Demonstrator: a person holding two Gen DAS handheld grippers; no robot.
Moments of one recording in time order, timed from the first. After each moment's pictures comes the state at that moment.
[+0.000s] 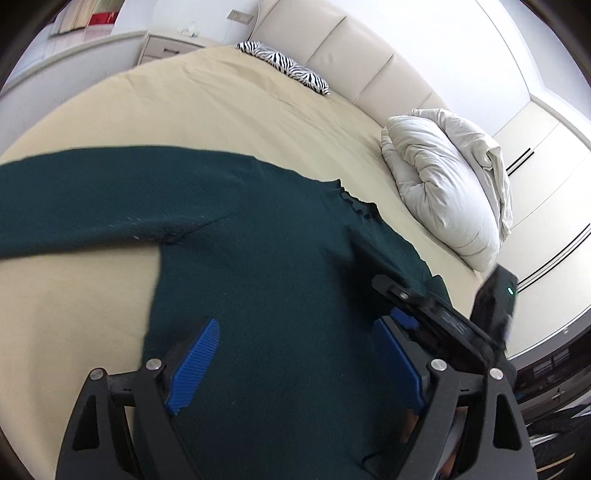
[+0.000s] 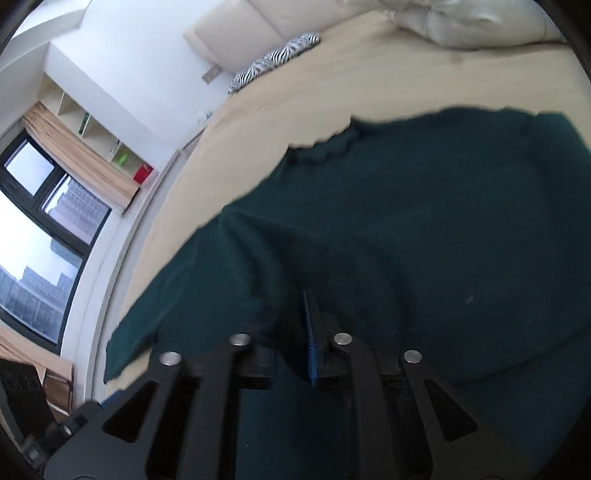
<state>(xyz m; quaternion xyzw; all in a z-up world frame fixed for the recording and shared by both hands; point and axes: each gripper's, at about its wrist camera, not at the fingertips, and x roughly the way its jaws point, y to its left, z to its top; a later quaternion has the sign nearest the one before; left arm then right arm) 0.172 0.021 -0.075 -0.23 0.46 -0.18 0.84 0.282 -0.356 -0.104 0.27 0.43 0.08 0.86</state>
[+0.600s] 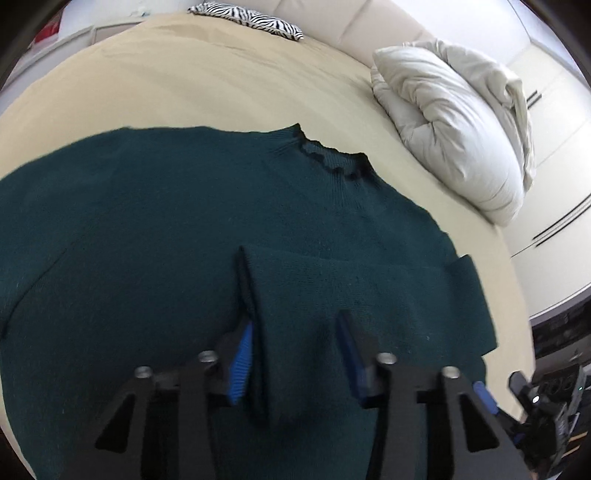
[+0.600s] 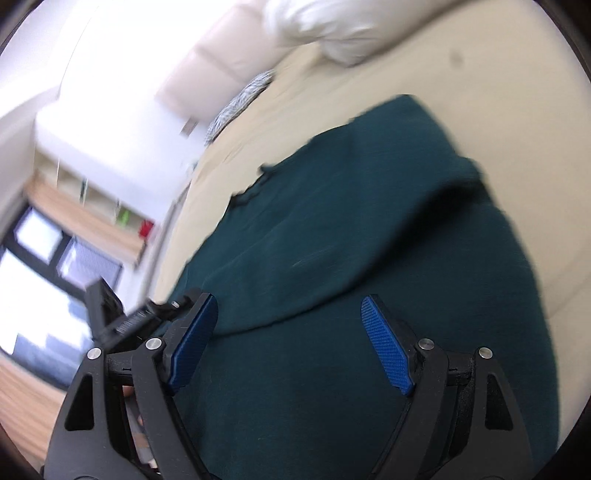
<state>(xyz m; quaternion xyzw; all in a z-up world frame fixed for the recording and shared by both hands) 0.264 -0.099 -0.111 -0.13 0.52 -0.20 0.82 0.114 -0.479 -0.118 0.41 0.36 0.02 0.84</state>
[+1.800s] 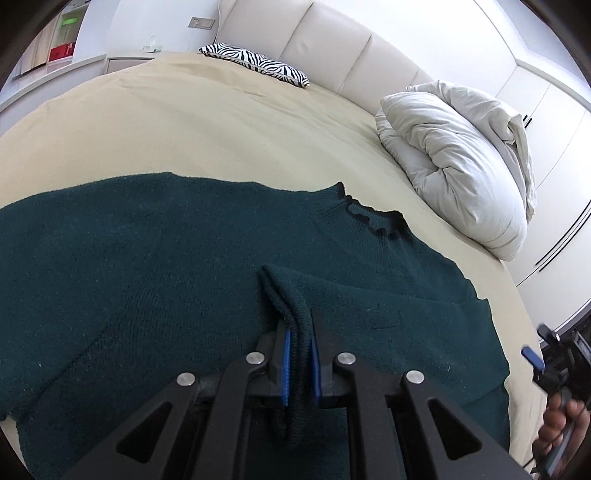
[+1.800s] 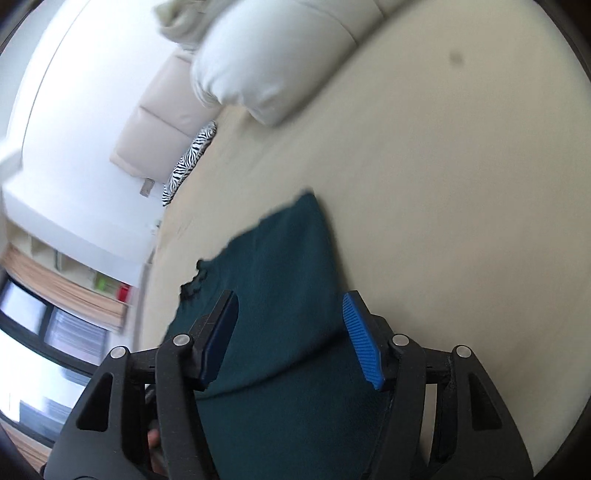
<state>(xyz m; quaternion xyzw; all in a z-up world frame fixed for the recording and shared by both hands) 0.288 -0.055 -0.130 -0.15 0.43 -0.19 0.87 0.149 -0.587 -0.093 0.40 0.33 -0.08 0.85</state>
